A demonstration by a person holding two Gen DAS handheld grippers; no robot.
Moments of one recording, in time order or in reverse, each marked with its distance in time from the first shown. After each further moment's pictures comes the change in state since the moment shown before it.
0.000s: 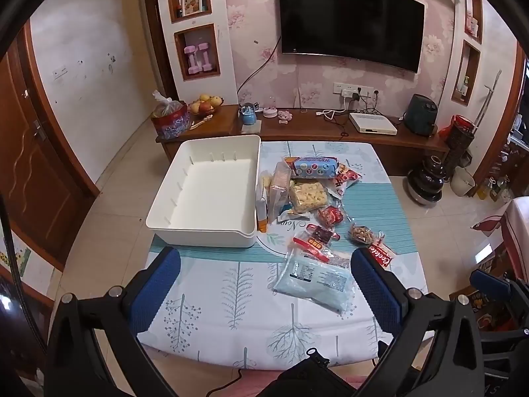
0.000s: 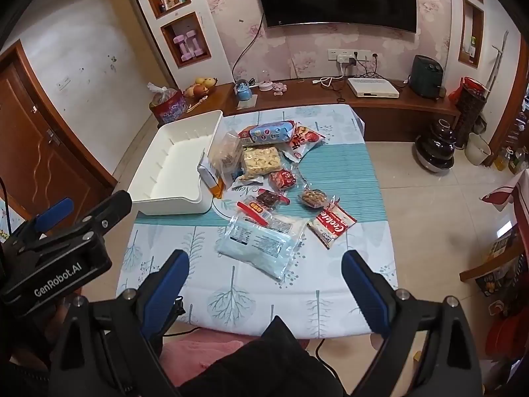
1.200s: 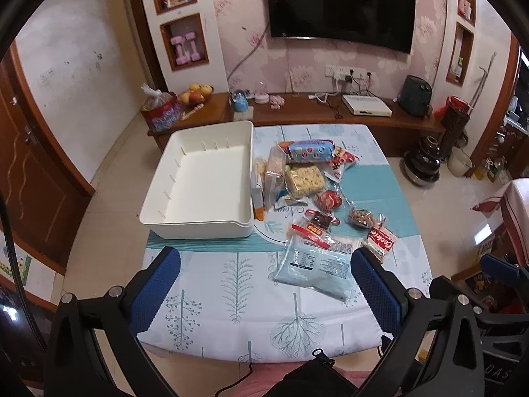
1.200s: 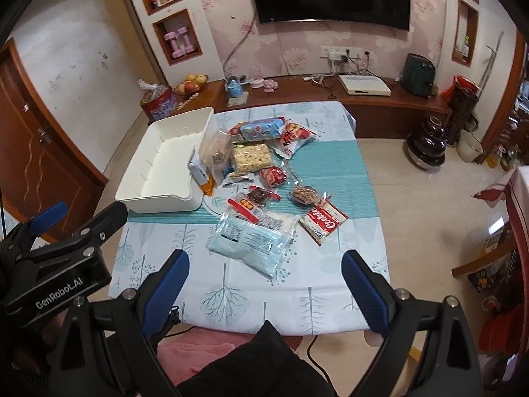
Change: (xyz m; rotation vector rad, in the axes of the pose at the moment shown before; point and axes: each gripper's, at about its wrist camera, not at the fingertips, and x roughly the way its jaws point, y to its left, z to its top) left arm 0.017 0.002 0.005 0.054 0.086 -0.018; right arm 0.007 -0.012 -0.008 0.036 0.021 -0.045
